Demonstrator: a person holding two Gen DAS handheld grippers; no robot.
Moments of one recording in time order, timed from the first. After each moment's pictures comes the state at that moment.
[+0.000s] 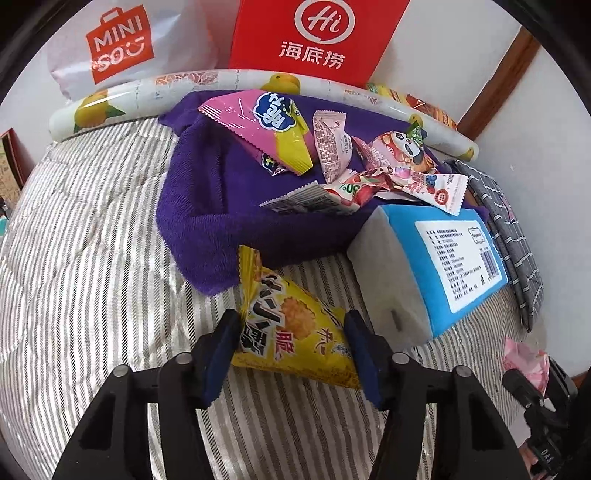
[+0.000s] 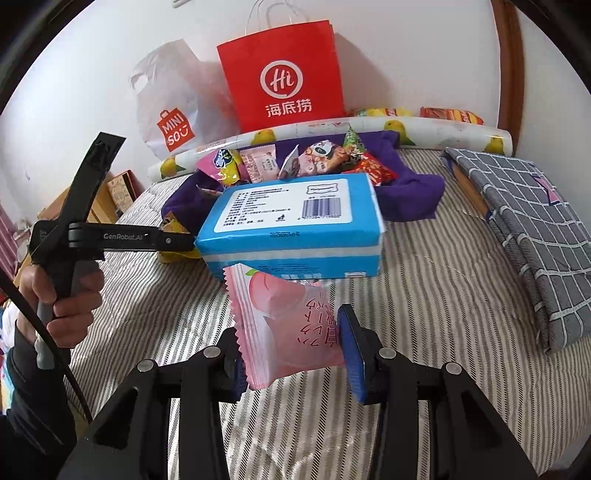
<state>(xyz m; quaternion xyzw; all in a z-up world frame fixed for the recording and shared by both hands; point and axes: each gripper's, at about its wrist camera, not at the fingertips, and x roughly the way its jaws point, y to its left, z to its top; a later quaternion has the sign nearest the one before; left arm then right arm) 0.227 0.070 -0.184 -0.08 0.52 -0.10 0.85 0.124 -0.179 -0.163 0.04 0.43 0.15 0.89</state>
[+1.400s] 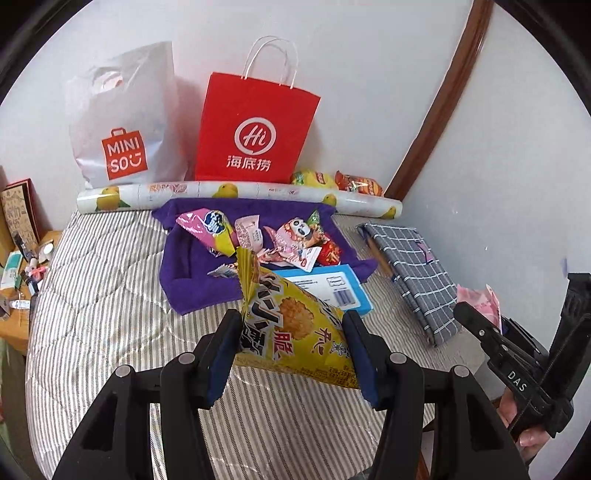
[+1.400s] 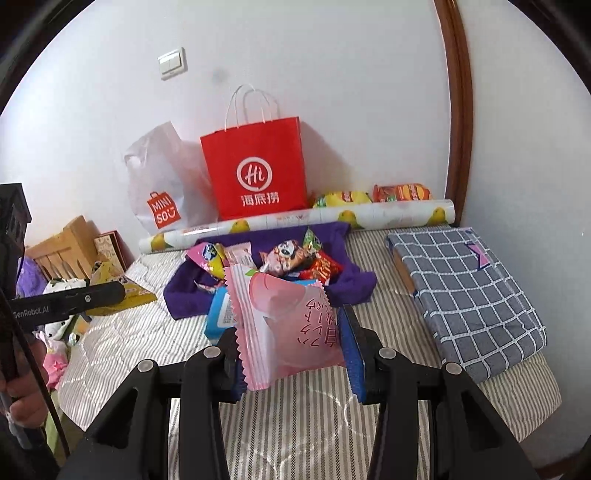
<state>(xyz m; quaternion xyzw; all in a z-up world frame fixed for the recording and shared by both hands) 0.127 0.049 -0.038 -0.10 0.39 -0.14 0.90 0.096 -0.208 -0.042 0.04 0.33 0.08 0.94</state>
